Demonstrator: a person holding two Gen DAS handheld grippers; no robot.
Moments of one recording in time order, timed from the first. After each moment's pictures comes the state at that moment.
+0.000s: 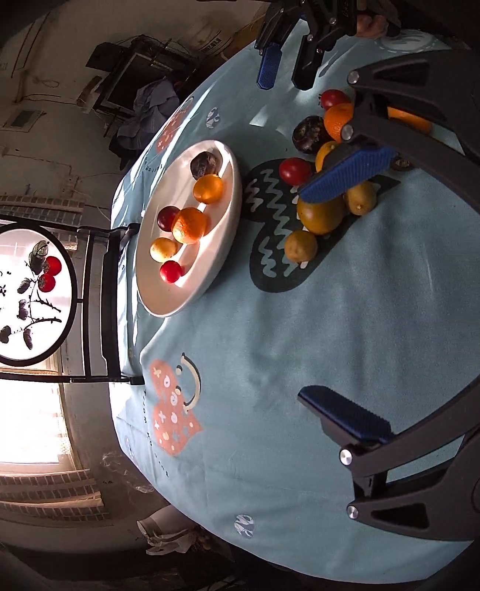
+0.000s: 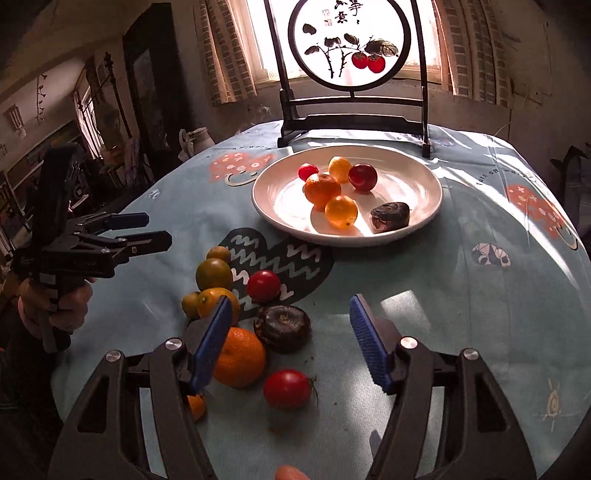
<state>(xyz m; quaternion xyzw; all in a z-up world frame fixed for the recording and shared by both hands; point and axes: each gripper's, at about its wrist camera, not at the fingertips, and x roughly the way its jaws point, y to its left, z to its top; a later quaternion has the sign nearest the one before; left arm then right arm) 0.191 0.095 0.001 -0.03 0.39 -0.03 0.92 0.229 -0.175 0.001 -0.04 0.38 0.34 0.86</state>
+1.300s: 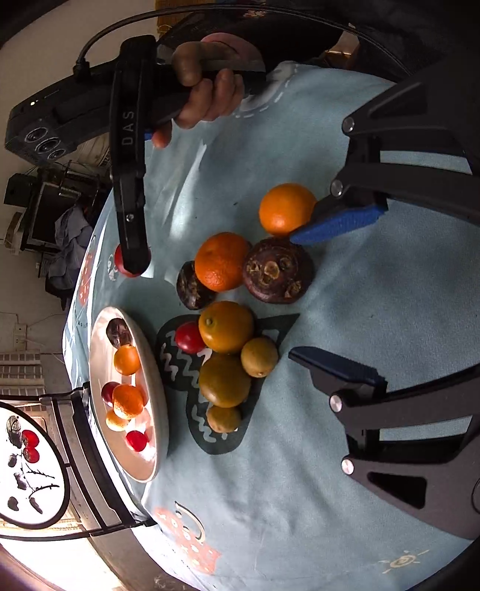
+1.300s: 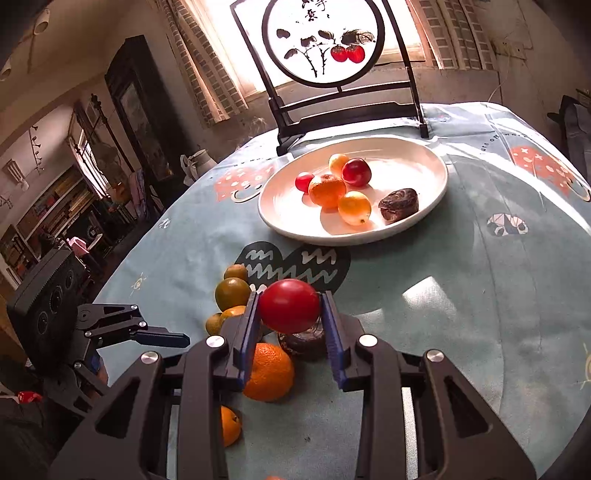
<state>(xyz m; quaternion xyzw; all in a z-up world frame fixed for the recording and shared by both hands) 0.139 0.022 -0.031 0.08 0.43 -0.29 0.85 0.237 -0.175 0.005 0.05 0.39 0.35 0.85</state>
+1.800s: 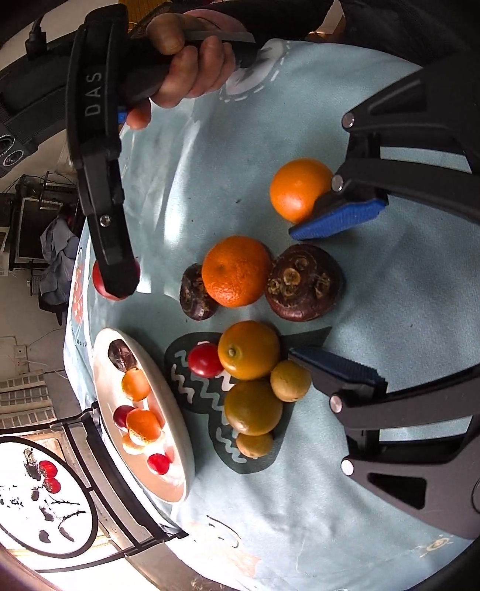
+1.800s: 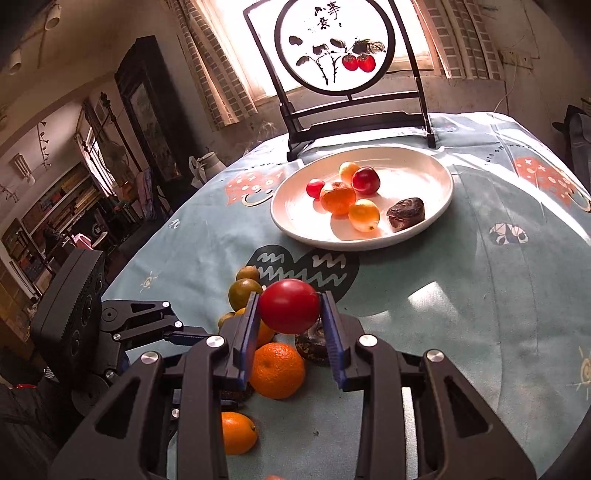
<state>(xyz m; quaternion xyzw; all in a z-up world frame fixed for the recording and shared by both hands) 0.153 -0.009 -0.038 0.14 0.41 -0.28 0.85 0.228 -0.177 0.012 0.05 0.37 0.36 0.85</state>
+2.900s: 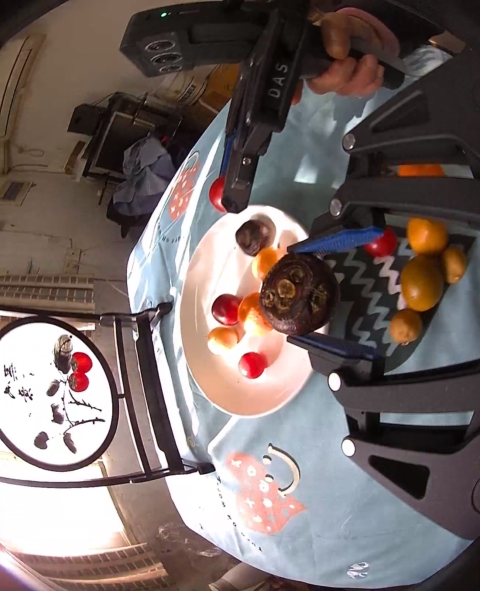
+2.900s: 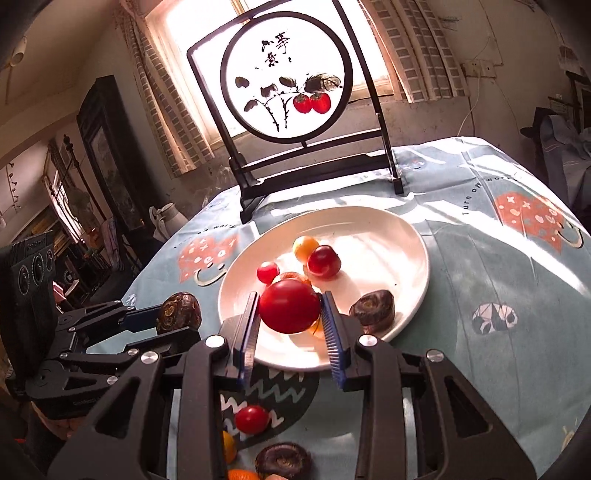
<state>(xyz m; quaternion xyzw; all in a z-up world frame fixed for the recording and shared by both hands) 0.274 0.034 0.035 0.01 0.35 -0.15 0.92 0.322 -0.161 0.032 0.10 0.33 0.28 0.90</state>
